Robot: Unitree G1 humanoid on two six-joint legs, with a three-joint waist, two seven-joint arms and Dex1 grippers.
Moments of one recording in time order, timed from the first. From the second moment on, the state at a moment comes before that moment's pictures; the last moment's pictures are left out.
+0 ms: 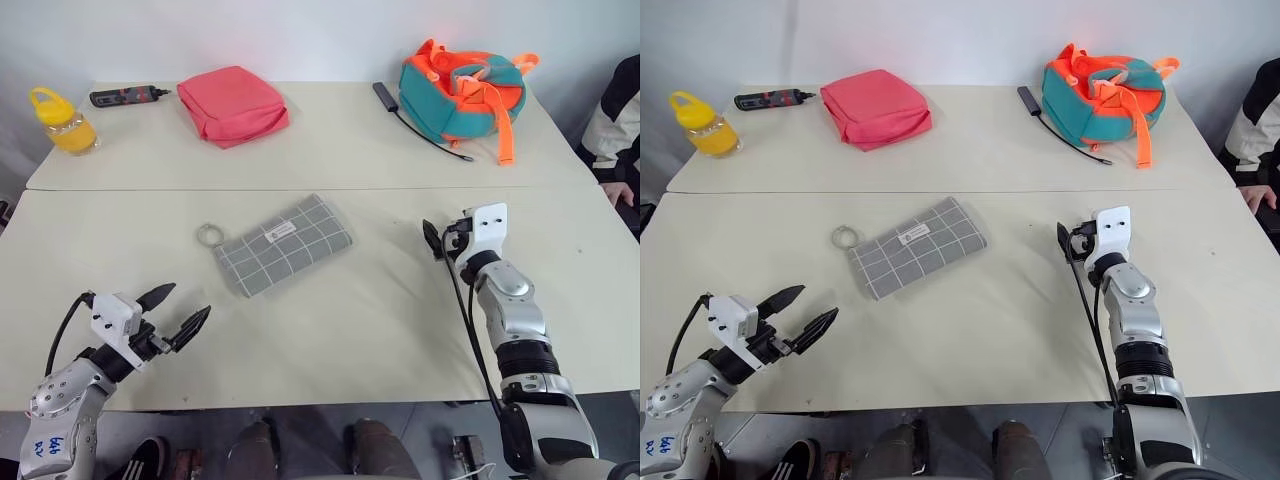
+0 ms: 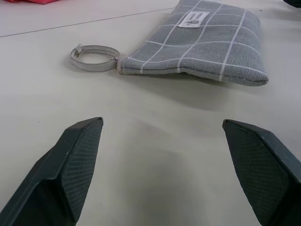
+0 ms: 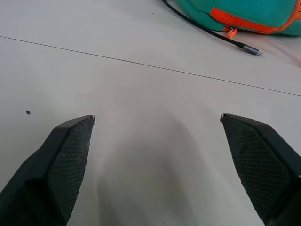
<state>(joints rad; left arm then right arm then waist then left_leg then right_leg) 0.17 0.52 0.37 -0.11 -0.44 0.05 -0.71 -0.58 -0.37 -0.16 0.55 0.15 -0.02 0.33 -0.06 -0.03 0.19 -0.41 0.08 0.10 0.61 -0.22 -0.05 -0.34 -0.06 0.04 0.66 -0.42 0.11</state>
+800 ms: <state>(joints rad) 0.17 0.48 0.38 -0.21 -0.56 0.24 -0.65 -0.59 -0.32 -0.04 0.38 0.14 0.01 0.44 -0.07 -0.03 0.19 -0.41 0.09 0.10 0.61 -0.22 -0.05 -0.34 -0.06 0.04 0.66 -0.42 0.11</state>
